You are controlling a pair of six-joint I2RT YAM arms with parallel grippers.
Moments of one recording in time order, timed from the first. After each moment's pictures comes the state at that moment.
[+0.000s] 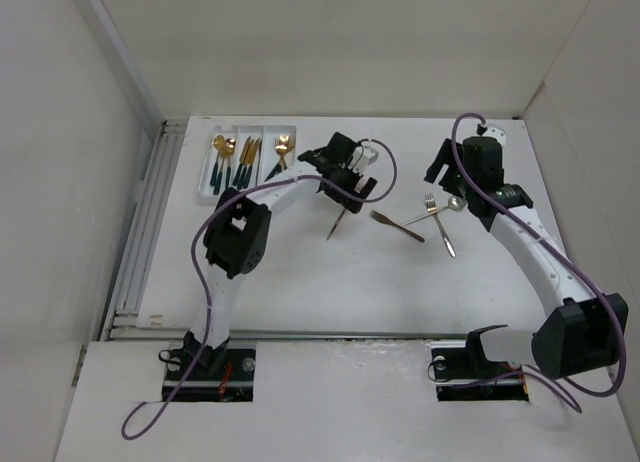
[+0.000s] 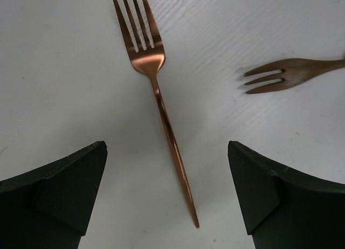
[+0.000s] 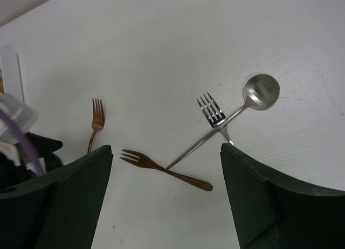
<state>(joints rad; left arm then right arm) -0.63 2.14 1.77 -0.58 0.13 0.07 0.21 1.28 1.11 -0.39 0.23 0.51</state>
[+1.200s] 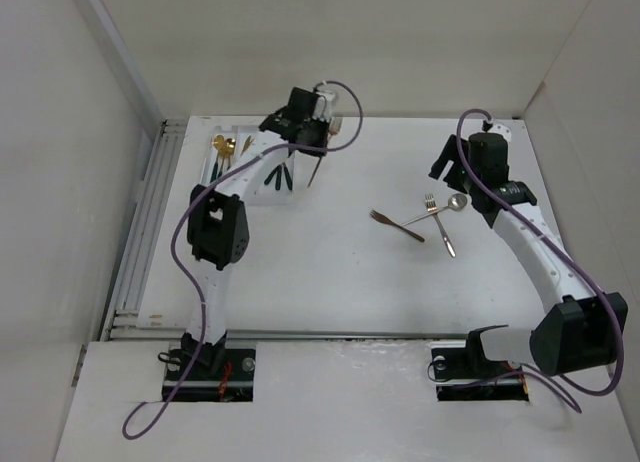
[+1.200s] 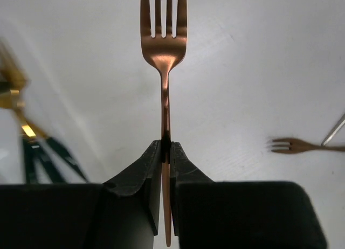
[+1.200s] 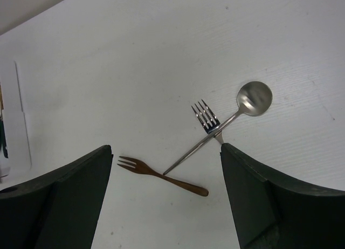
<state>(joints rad) -0.49 2.21 2.05 -0.65 0.15 -0.07 0.17 1.27 1.12 -0.39 0.22 0.50</state>
